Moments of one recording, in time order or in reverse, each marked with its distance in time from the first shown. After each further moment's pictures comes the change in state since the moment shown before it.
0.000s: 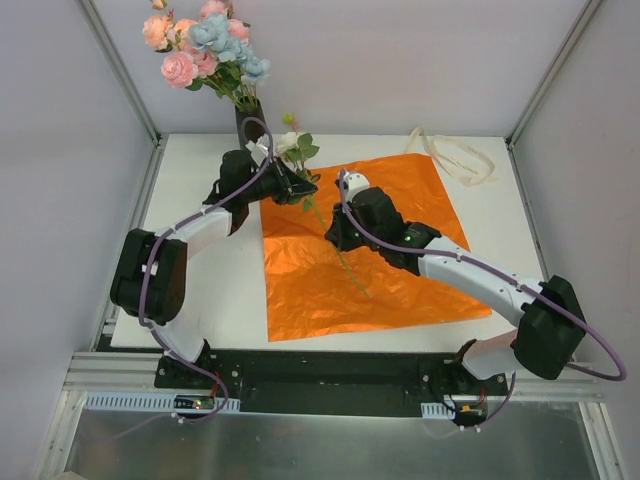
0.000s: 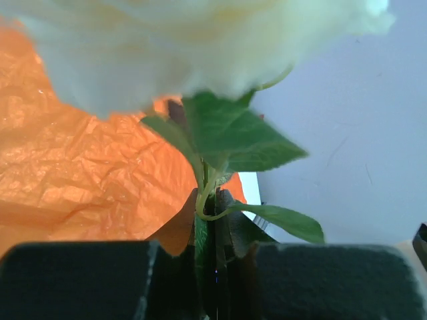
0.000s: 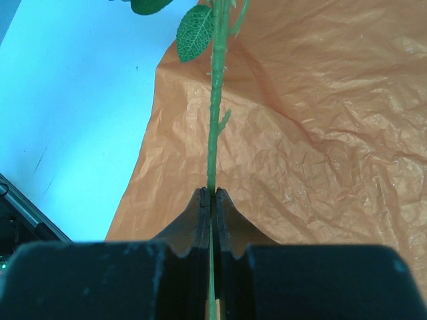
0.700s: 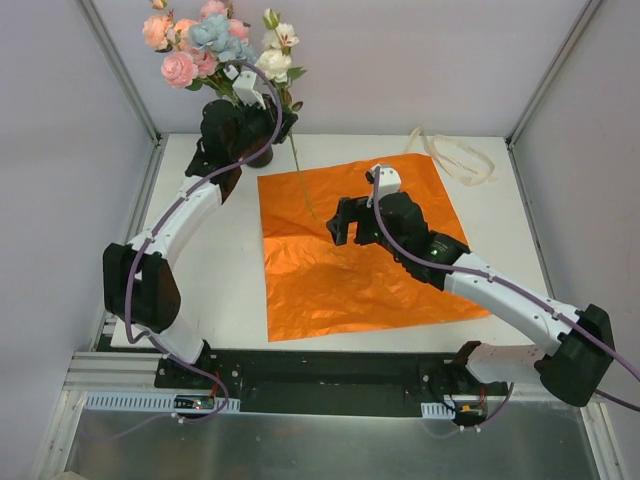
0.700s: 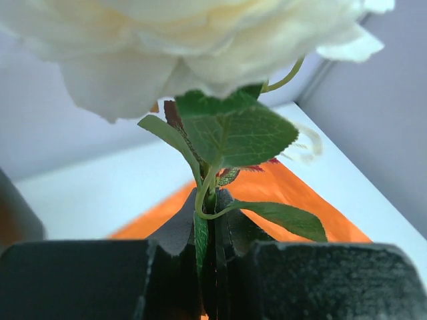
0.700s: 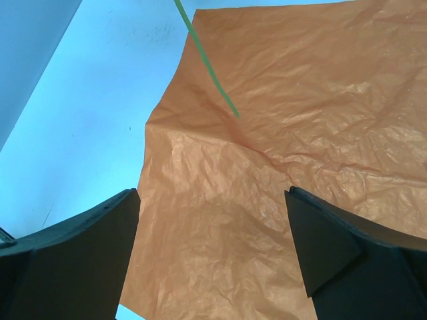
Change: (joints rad) left arm -0.004 -0.058 0.363 -0.169 -0.308 0.643; right arm 0.002 -0.183 -0.074 0.054 0.186 0.050
